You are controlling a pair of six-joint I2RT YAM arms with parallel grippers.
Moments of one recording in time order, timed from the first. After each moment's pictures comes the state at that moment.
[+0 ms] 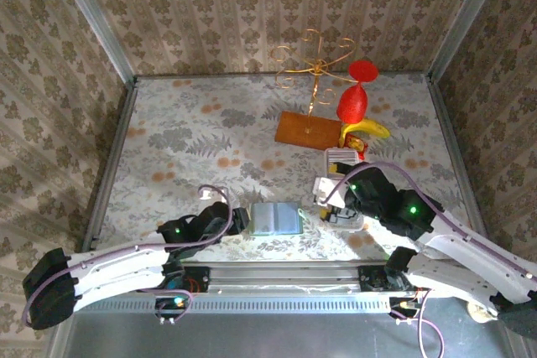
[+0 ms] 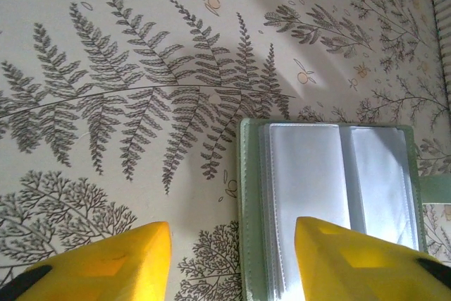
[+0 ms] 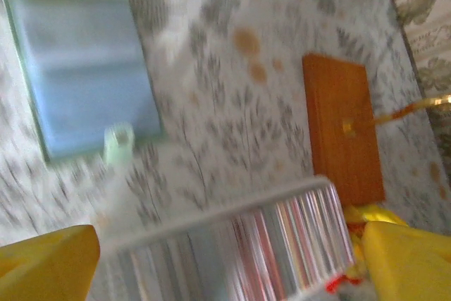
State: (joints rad) left arm -1.06 0.80 0.27 -0.25 -0.26 -1.03; right arm 0.80 0.80 0.78 -0.74 0.13 -0.71
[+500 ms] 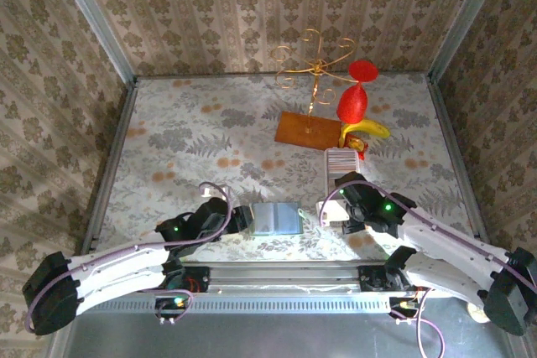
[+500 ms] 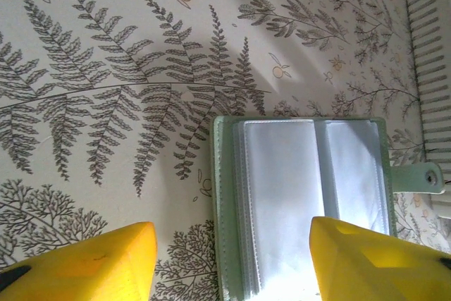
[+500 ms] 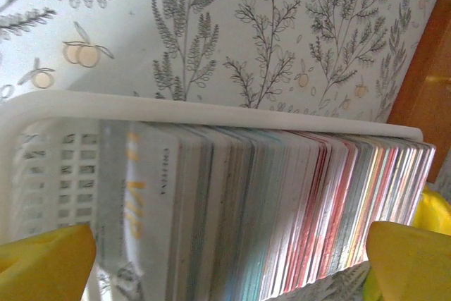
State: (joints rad) left arm -1.01 0.80 0.26 -0.21 -0.15 -0.99; right arm 0.70 0.94 0.55 -0.62 0.22 -1.09
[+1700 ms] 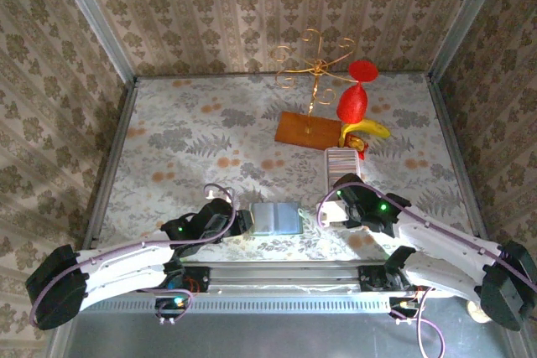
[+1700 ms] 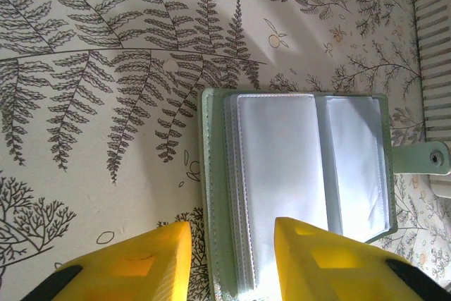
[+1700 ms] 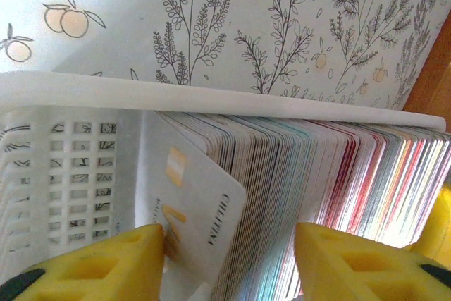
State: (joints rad) left arm -1.01 0.86 0.23 -0.12 -0.08 -1.00; right arm 0.70 0.97 0.52 -0.59 0.27 -1.10
